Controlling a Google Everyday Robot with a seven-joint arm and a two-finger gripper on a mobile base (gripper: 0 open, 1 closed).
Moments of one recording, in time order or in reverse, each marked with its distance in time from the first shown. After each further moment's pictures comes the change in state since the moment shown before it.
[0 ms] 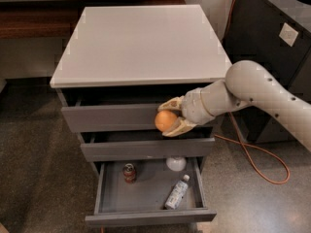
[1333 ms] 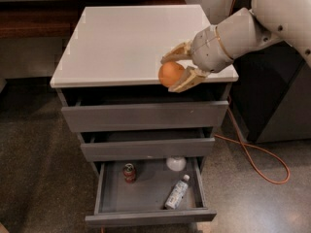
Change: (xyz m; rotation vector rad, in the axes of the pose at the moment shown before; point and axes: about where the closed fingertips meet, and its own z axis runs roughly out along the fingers) arm -0.091 -0.075 -0.114 0.033 0.028 -0.148
